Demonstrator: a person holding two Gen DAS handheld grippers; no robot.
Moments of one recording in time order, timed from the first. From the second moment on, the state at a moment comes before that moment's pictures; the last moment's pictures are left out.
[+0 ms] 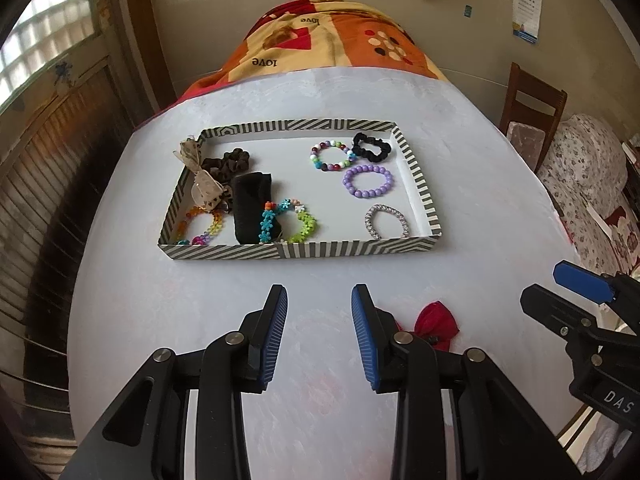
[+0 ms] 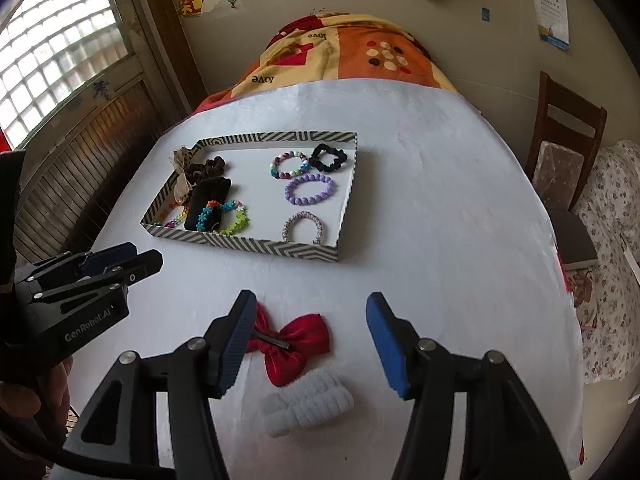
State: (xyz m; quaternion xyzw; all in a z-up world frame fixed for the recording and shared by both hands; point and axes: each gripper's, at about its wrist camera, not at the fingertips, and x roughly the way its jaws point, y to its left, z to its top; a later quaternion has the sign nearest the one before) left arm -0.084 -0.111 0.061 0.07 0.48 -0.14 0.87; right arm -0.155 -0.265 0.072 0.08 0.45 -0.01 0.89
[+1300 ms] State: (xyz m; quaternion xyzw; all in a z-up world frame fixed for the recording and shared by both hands) left arm -0.073 -0.137 -0.008 0.02 0.60 -0.26 0.75; right arm -0.179 -0.281 -0.014 0.11 0.56 0.01 0.82
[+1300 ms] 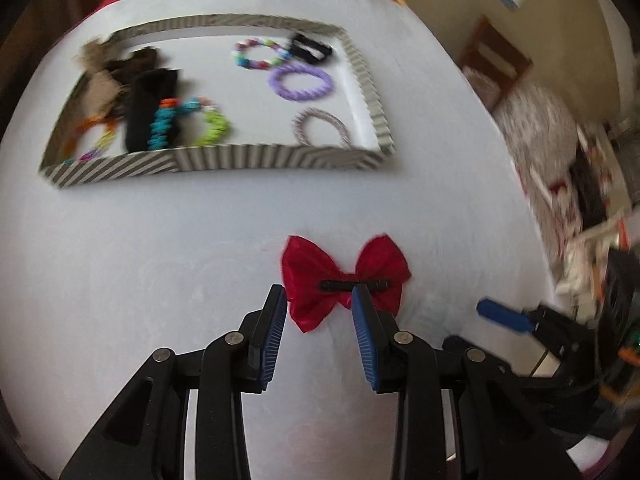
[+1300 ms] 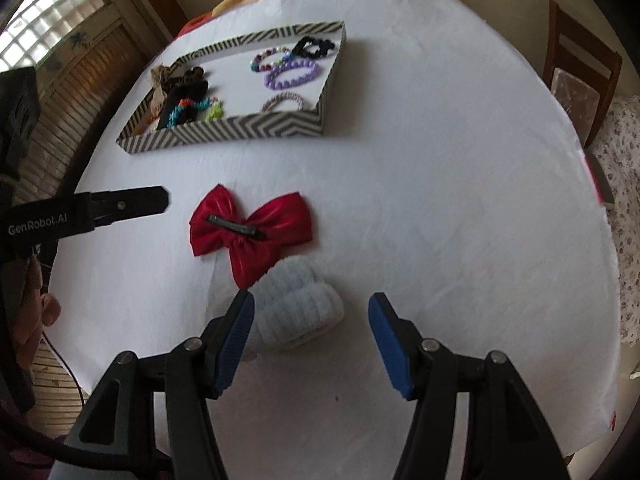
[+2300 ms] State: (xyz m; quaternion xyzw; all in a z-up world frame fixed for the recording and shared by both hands) left arm -0.077 -0.215 -0.044 0.32 0.53 -0.49 0.61; right arm -0.176 -0.303 -0.022 0.16 0.58 0.02 0.80
